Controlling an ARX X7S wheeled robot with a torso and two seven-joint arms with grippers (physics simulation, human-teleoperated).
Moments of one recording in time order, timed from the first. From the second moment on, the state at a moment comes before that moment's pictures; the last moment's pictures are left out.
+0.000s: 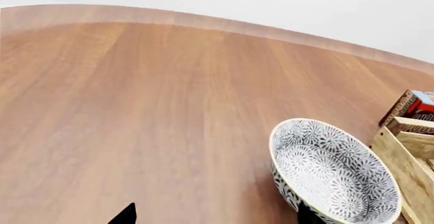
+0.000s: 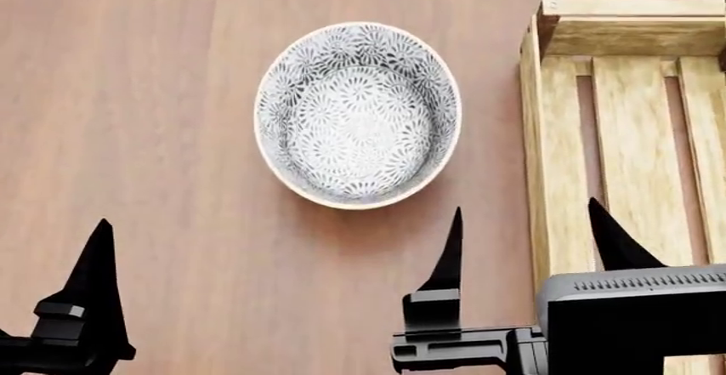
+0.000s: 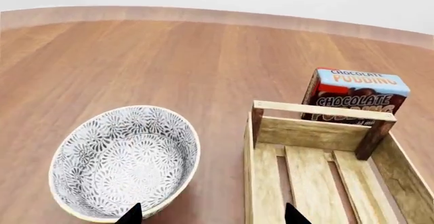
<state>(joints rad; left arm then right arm) -0.12 -0.32 0.01 0.74 -0.60 -0.56 -0.28 0.30 0.42 -0.04 -0.91 0.59 0.94 0.43</state>
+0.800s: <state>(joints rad) -0.06 -0.32 0.02 0.68 -0.57 -0.49 -0.28 0.80 0.65 -0.77 -0.58 0.14 0.78 -0.06</state>
